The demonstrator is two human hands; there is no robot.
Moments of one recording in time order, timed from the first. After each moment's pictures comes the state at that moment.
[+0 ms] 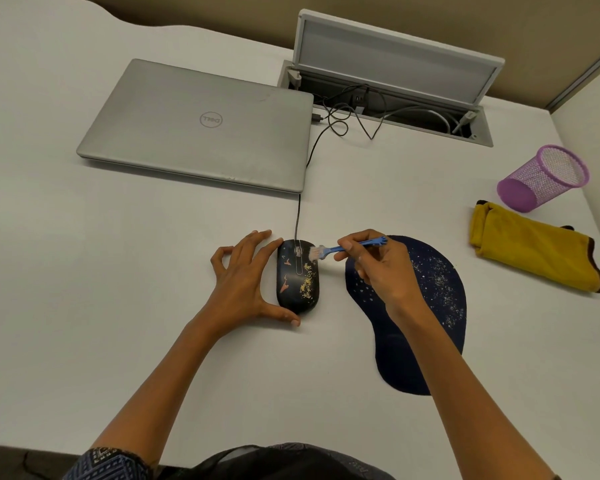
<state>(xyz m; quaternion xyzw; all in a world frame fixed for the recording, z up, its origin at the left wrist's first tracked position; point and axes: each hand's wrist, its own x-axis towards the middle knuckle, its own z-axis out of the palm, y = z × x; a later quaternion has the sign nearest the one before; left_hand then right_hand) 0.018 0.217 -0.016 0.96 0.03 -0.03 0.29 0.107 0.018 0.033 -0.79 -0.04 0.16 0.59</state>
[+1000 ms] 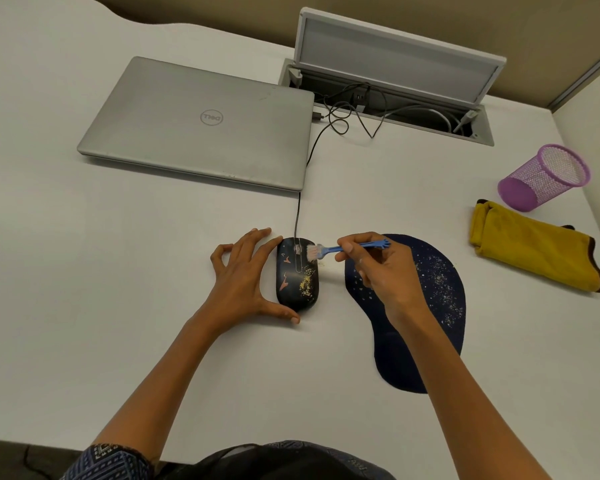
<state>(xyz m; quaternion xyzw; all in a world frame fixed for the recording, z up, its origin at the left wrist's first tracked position) 0.019 0.217 -0.020 0.96 0.03 -0.03 0.29 0.097 0.015 0.038 -0.78 -0.03 0.16 0.61</state>
